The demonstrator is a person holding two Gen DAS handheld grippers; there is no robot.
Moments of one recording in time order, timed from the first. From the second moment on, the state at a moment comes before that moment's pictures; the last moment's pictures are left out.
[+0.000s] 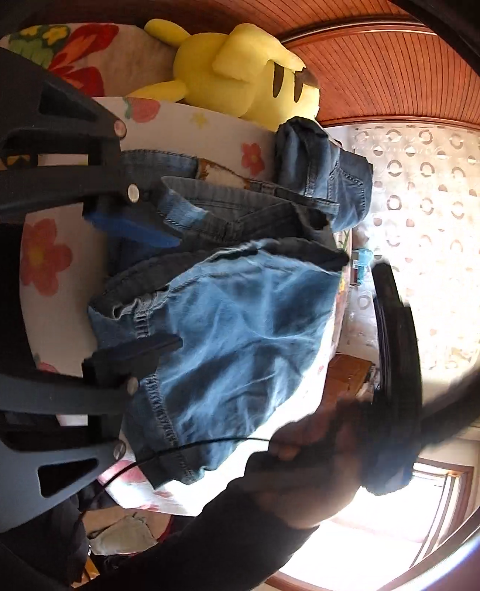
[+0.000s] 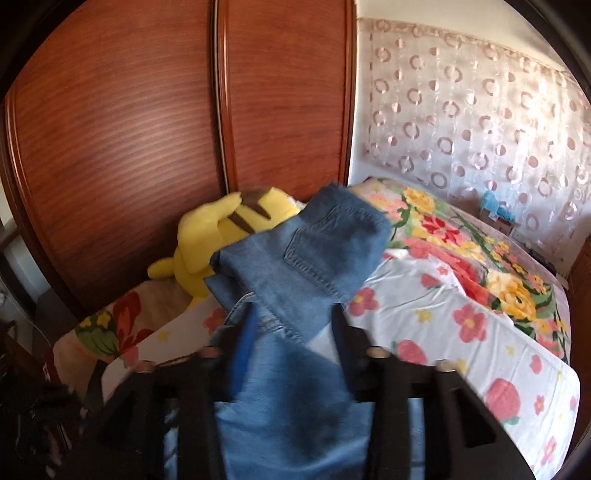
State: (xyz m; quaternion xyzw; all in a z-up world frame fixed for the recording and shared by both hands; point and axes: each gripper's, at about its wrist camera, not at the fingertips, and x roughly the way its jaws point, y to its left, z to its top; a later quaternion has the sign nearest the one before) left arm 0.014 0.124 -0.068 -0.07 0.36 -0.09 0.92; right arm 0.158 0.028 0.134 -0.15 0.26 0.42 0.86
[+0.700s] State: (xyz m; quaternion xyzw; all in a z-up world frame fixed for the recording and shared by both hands) left arm 0.127 0.144 -0.049 -0.04 0.35 -0.03 0.94; right arm 0.185 -0.133 0.094 -0.08 0.34 0.32 0.88
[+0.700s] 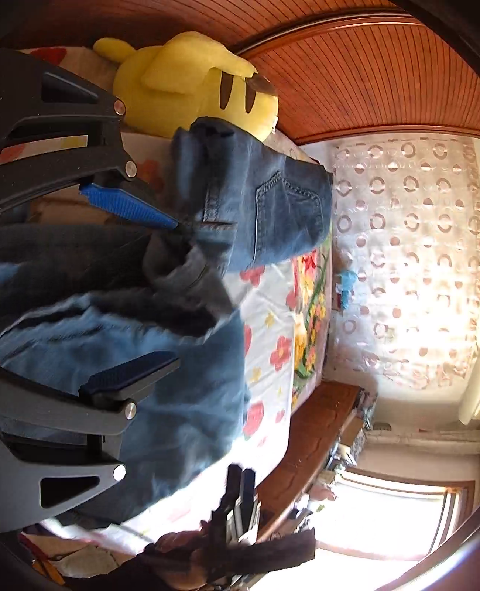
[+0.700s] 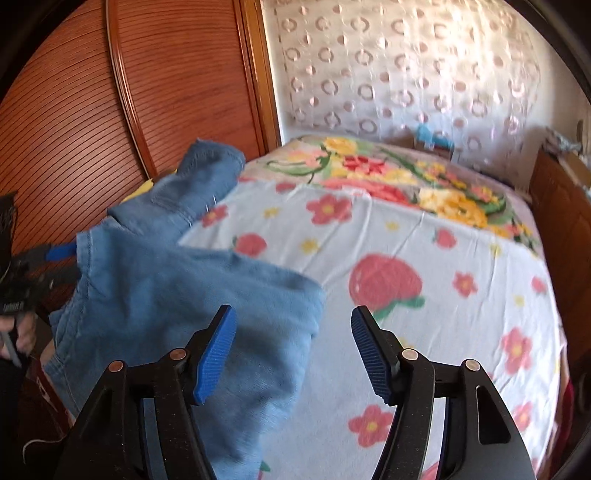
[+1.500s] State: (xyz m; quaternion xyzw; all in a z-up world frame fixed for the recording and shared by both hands) left arm 0.126 0.141 -0.035 -0.02 0.33 -0.08 0.94; right arm 0.162 -0.149 0.105 -0.04 0.34 0.39 0.85
